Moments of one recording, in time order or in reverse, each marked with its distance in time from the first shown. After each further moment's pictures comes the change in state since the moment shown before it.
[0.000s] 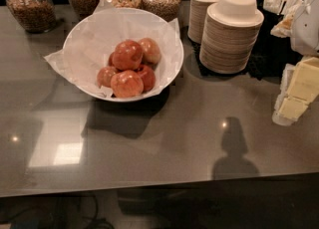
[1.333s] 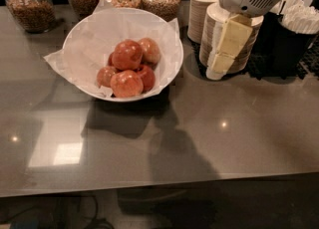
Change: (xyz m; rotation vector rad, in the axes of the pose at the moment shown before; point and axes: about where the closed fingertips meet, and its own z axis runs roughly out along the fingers) arm -0.137 -0.050 -0.001 0.077 -0.253 -0.258
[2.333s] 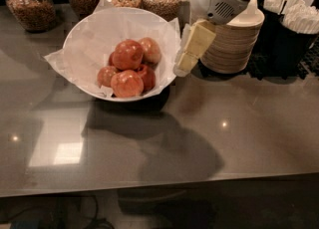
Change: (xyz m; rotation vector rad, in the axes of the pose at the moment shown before) arm -0.037 -0.020 0.045 -0.011 -0.181 0.026
